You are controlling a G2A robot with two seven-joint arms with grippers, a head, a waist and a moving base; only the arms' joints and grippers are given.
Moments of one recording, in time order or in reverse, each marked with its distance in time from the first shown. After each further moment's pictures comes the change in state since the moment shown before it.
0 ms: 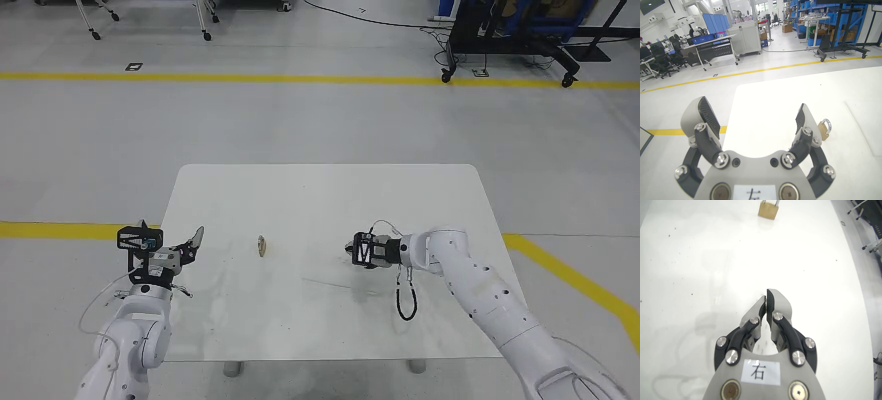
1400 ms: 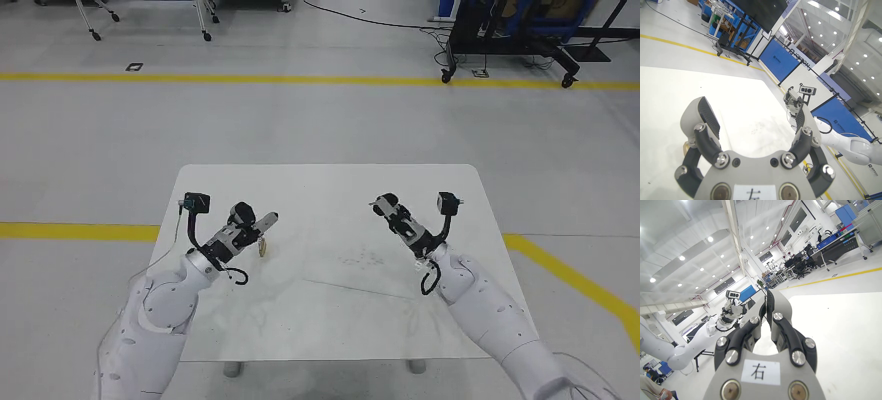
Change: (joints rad) left arm -0.288 -0.025 0.196 0.134 -0.911 -0.435 -0.391; right arm -0.045 -0.007 -0.043 0.212 1.328 -0.118 -0.096
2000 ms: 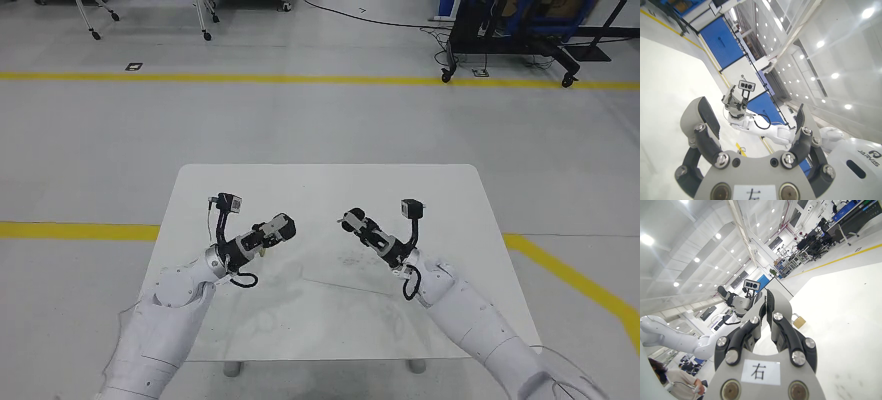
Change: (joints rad) left arm -0.191 -0.018 0.166 0.298 -0.834 -0.132 -0.498; right arm 0.046 -0.062 -0.168 0.022 0.401 0.000 0.308
